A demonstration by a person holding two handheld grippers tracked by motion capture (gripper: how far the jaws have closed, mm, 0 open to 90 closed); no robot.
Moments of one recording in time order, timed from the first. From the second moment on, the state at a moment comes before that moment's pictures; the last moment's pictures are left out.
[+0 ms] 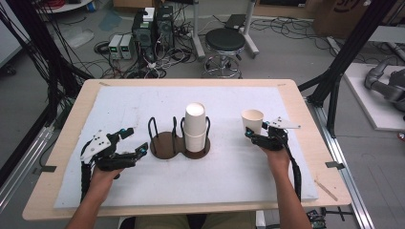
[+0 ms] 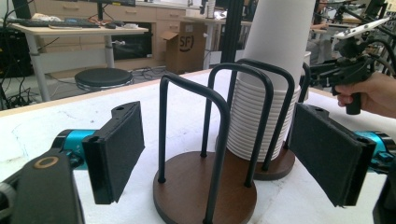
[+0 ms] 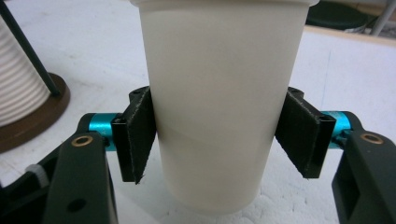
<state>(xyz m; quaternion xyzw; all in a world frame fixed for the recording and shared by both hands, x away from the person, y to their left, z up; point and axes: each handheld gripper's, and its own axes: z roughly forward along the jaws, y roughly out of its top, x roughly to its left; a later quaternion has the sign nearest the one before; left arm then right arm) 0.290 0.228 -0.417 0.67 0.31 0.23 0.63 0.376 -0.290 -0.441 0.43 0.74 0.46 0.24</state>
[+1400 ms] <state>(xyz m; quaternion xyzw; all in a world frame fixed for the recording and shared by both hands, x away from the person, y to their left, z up) 0.291 0.232 -0.417 0.67 0.32 0.23 0.63 0.326 -0.314 -0.431 0.41 0.77 0.44 0.22</state>
